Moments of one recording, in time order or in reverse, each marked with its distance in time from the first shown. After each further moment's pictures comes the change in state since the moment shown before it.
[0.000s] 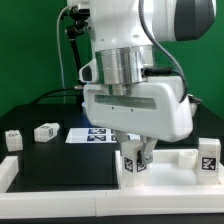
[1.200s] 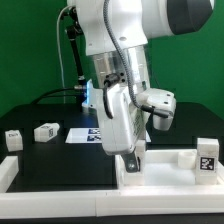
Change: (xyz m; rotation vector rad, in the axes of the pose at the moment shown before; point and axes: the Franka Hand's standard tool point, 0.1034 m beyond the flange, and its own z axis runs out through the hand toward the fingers) arm -0.005 -0.002 -0.006 -0.004 -0.079 0.643
